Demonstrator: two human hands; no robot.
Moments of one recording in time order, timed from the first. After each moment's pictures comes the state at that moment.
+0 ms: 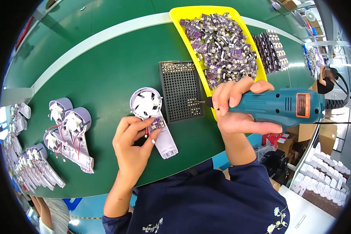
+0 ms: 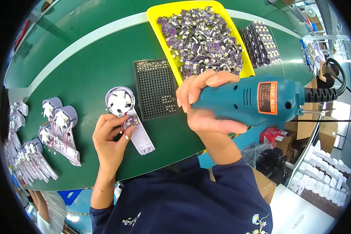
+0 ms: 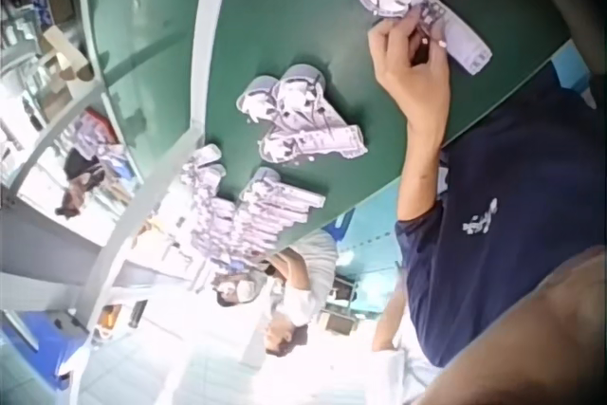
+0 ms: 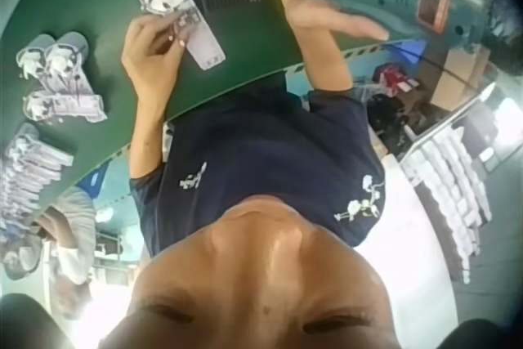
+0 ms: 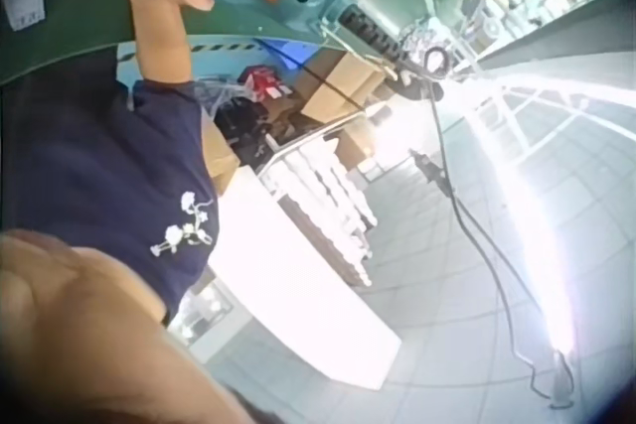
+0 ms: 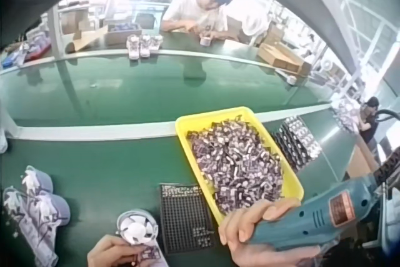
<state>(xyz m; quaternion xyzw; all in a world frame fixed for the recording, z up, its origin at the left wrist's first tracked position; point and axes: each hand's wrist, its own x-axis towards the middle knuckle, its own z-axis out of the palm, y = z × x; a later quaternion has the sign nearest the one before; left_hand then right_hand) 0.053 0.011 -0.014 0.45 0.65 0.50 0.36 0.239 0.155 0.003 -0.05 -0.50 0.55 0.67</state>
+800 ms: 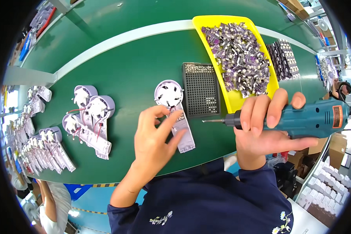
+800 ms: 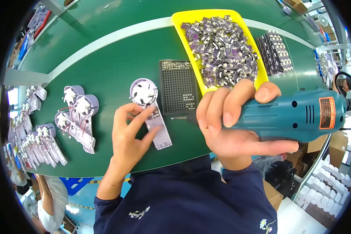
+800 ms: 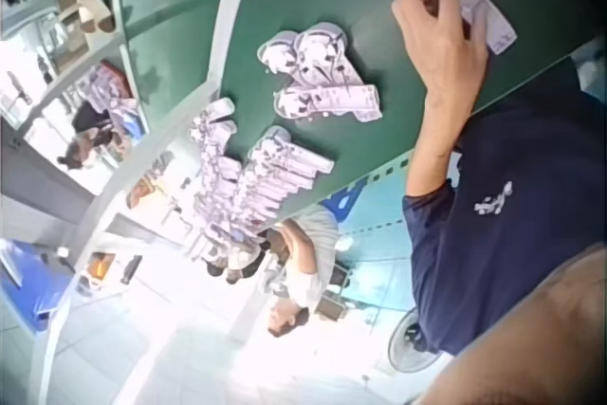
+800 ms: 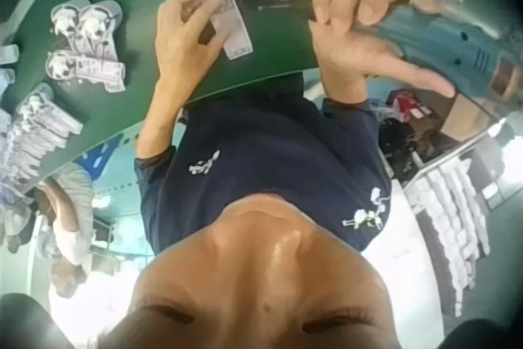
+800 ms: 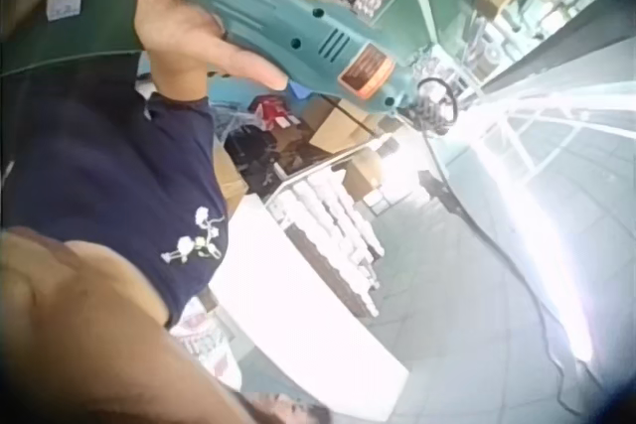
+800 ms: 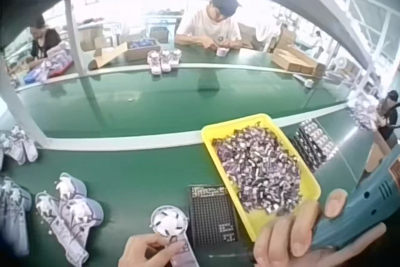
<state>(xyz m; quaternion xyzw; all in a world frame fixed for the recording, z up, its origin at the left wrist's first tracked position) 0.053 0.010 0.018 0.64 0.65 0.39 0.16 0.234 0.120 0.073 -0.02 -0.45 0.63 0.64</state>
